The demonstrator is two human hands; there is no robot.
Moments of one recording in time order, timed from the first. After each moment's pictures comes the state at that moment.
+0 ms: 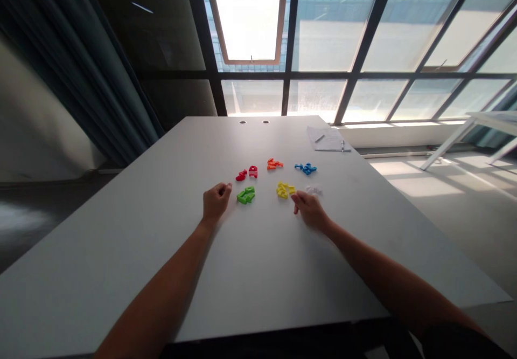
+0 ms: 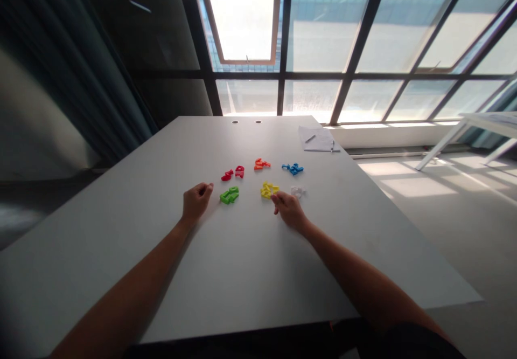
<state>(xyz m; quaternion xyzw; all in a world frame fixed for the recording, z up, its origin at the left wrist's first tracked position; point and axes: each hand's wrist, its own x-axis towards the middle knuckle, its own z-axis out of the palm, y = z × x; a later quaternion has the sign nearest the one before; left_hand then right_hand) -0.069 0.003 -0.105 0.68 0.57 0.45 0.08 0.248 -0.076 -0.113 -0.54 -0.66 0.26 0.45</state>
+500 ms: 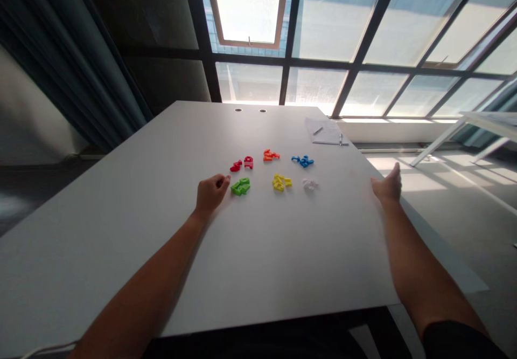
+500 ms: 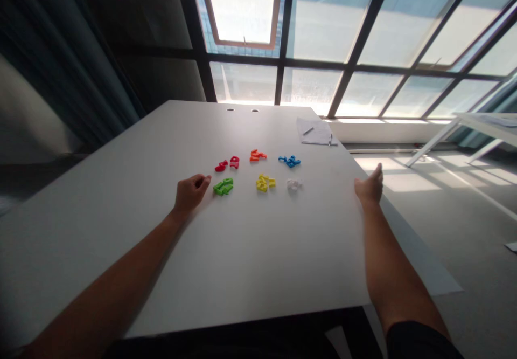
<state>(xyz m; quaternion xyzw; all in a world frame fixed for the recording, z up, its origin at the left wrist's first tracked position) -0.065 0.004 -0.105 0.72 0.56 0.40 0.07 0.505 -0.068 -0.114 -0.83 -0.37 -0.11 0.39</state>
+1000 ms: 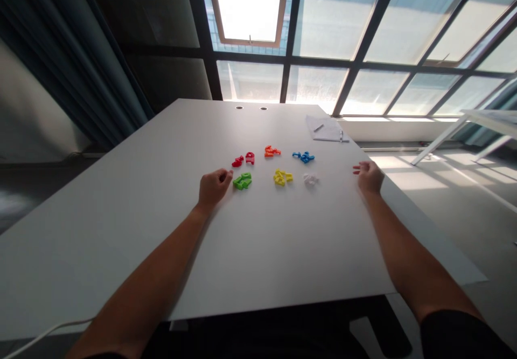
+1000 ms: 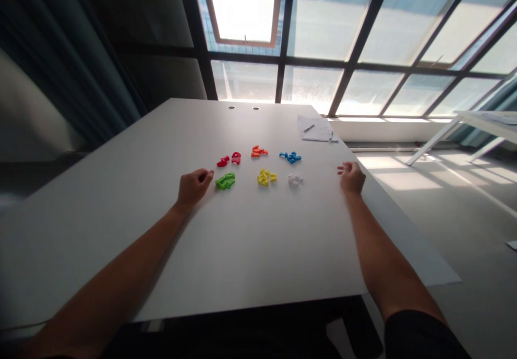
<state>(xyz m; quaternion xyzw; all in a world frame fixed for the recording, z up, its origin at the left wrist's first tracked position) -0.065 0.002 -0.104 0.74 0.55 0.39 0.03 0.458 -0.044 -0.122 -0.77 -0.45 -0.08 0.45</state>
